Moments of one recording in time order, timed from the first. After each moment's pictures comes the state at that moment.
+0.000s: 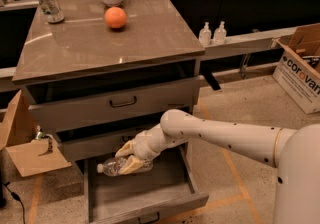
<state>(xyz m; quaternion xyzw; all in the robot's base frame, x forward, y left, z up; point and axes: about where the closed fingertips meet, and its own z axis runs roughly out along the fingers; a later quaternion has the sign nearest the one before) 0.515 0.131 0.529 -0.73 0.54 0.29 0.31</state>
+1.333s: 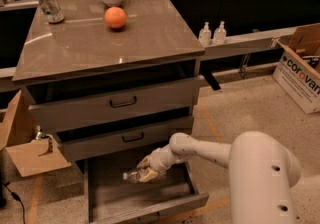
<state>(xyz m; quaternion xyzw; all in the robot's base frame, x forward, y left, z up) 0.580 0.077 0.310 -0.71 0.59 0.26 0.28</state>
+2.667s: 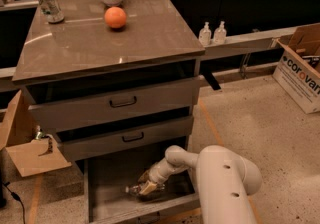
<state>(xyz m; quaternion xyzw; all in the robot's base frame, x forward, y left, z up) 0.572 0.077 0.166 -0.68 0.63 0.31 0.21</state>
